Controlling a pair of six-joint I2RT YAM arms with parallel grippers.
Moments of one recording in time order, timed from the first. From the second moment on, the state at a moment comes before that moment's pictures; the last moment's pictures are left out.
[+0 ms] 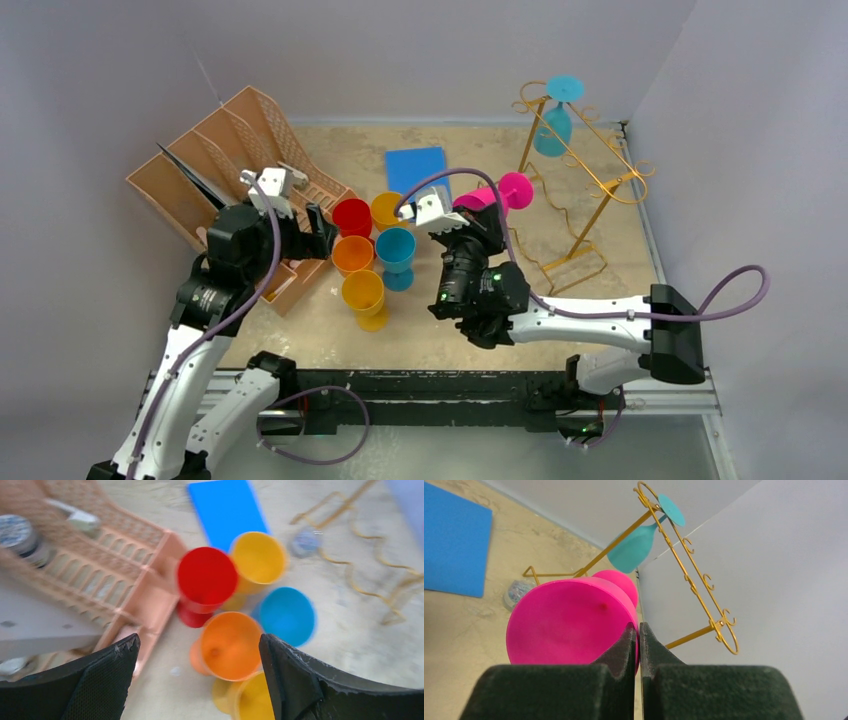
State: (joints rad) left arm -0.29 0.73 0.99 -0.65 -0.04 -0.21; right arm 1.34 1.41 1.02 1.18 1.53 -1.59
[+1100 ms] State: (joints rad) left arm -0.73 1.06 0.93 0.12 0.40 -0.57; right arm 1.41 1.32 1.08 1.18 1.53 -1.50
